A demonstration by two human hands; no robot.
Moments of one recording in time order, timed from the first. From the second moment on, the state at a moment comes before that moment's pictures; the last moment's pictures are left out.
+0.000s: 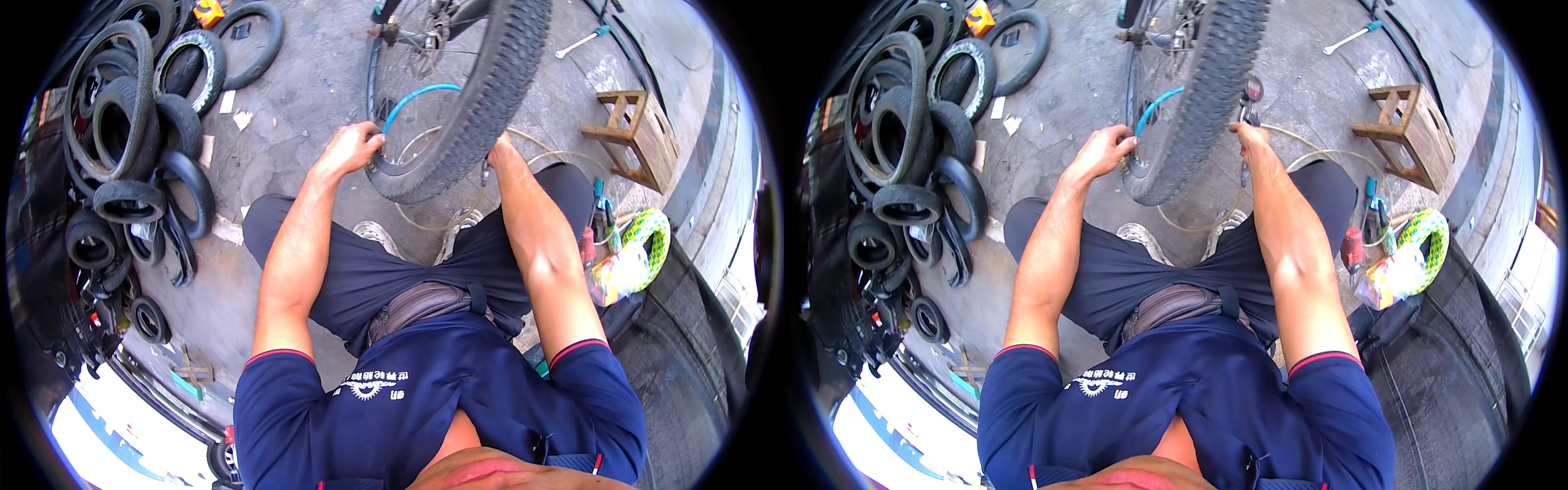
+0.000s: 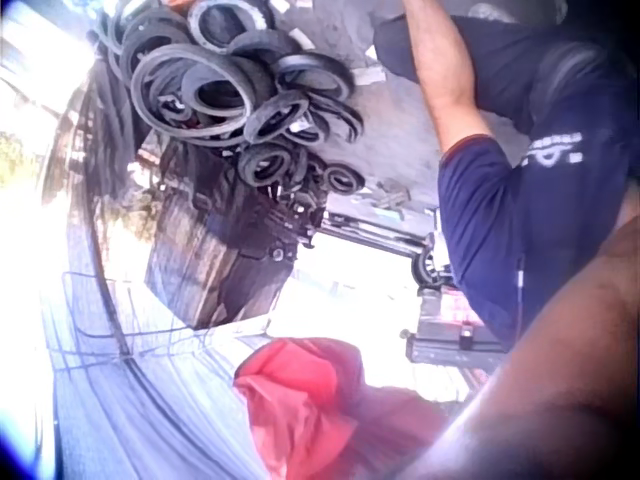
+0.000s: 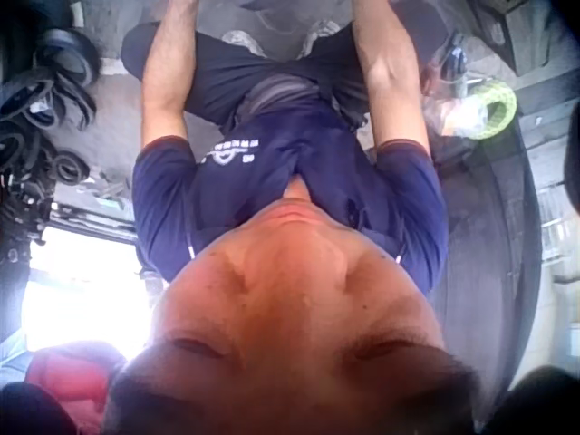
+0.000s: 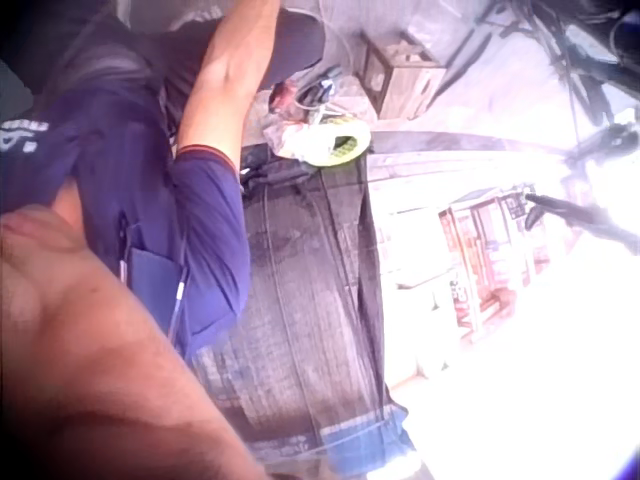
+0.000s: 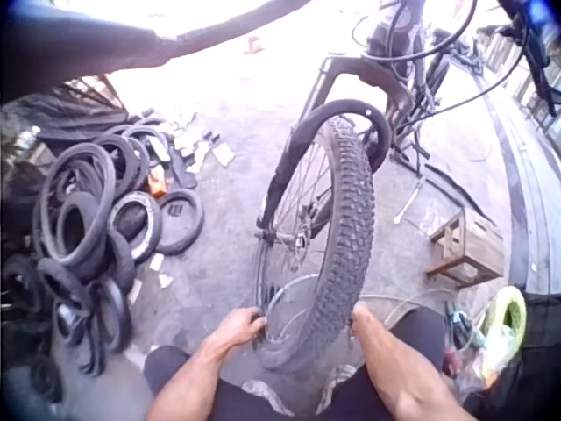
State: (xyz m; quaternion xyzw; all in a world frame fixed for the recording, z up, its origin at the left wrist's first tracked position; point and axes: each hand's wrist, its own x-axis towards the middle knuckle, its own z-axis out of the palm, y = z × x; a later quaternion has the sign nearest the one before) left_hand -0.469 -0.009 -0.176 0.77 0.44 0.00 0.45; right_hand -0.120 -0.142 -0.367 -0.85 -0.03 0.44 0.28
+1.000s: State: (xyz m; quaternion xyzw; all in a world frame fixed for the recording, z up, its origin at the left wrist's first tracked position) left_hand -0.501 -0.019 -0.184 0.56 0.46 -0.08 0.68; right_hand -0.326 -0.088 -0.214 -0.65 -0.37 0.45 0.49
